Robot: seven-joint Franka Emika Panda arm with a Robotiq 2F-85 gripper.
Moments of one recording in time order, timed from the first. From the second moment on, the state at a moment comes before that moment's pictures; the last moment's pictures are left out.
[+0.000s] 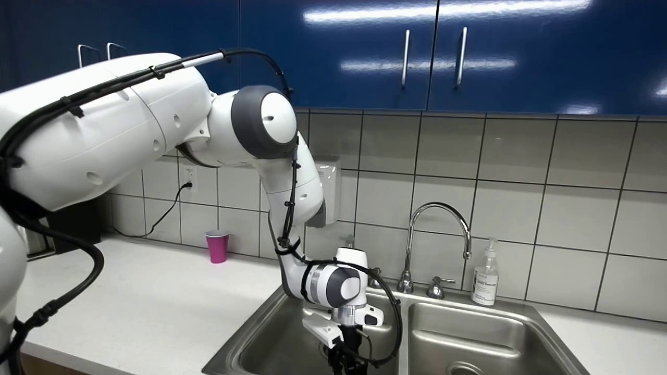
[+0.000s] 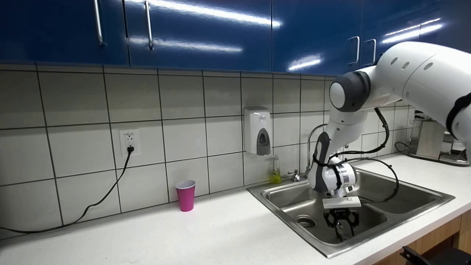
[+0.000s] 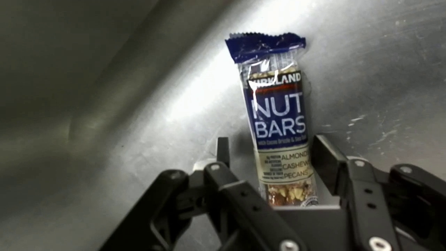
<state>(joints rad) -0.19 1.01 -0.22 -1.80 0.06 2.58 0.30</state>
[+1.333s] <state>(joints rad) -0.16 0.97 -0.27 -1.76 0.06 2.57 0.30</state>
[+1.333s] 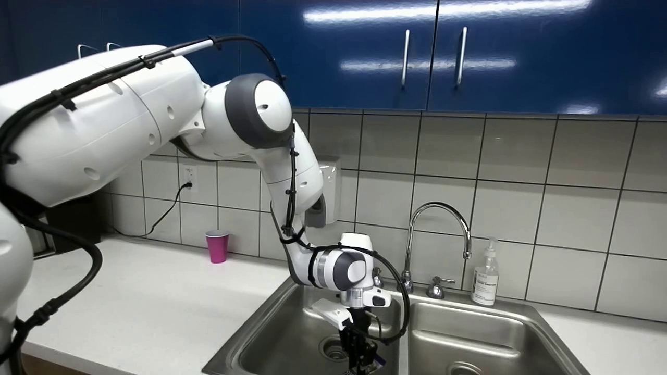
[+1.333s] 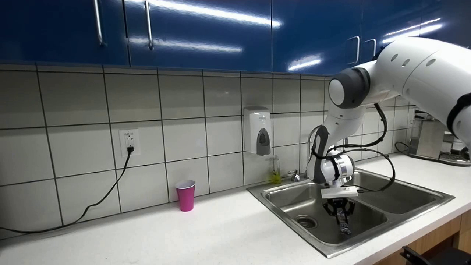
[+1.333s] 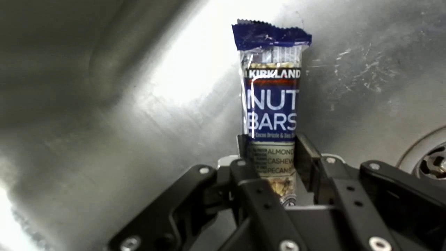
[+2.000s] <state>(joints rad) -0.06 0.85 -0.33 -1.87 0.02 2.56 0.30</state>
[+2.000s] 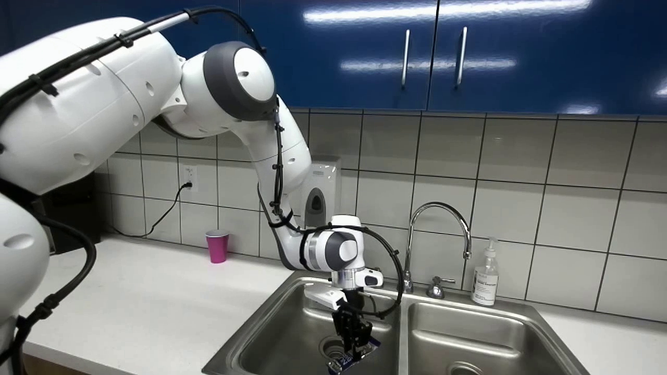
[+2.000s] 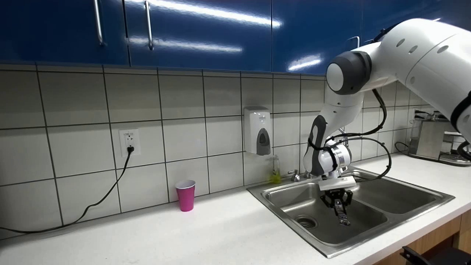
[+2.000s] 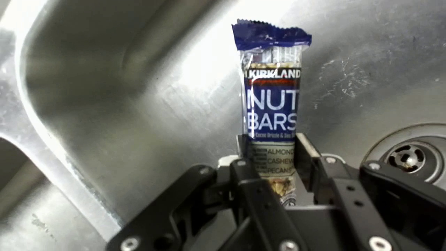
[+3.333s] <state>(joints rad) 0.08 0.46 -0.32 -2.30 -0.28 2.63 0.30</state>
